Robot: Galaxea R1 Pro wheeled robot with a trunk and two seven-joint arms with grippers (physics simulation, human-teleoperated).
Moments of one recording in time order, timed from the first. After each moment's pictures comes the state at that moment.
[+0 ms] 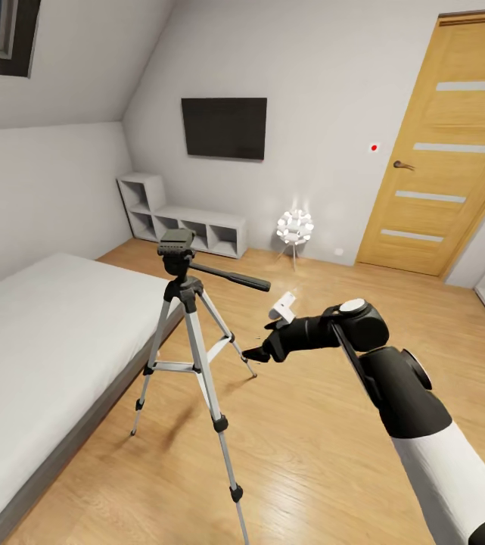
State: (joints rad) left arm -0.23 -0.02 0.06 0.00 0.47 -0.05 0.16; right arm -0.82 -0.09 0.34 -1.56 0.26 1.04 1.03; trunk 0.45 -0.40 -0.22
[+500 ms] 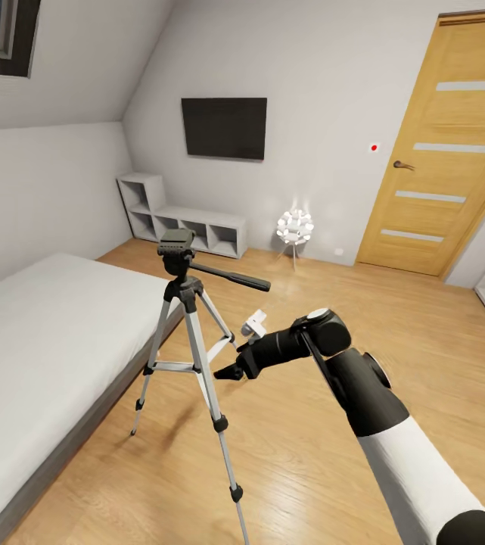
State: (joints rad) left arm -0.23 -0.02 0.06 0.00 0.47 -0.05 0.16; right arm -0.82 0.04 0.36 -1.38 0.27 1.04 1.13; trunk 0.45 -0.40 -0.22
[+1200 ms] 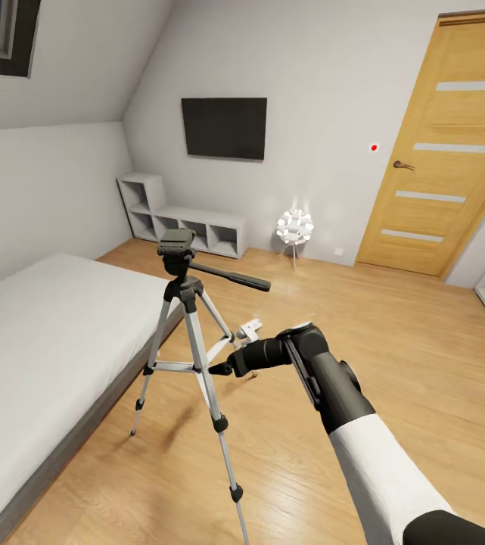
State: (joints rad) left arm -0.23 -0.02 0.06 0.00 0.47 -0.05 0.16; right arm -0.82 0.17 0.21 -1.09 0.27 0.89 0.93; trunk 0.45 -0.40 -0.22
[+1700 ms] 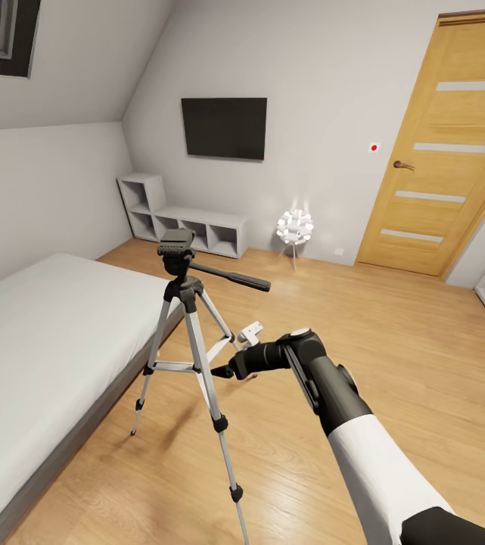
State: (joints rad) left arm -0.23 -0.02 0.06 0.00 0.47 -0.05 0.16; right arm -0.82 0.17 0.20 -1.02 0.27 0.77 0.88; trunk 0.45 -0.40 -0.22
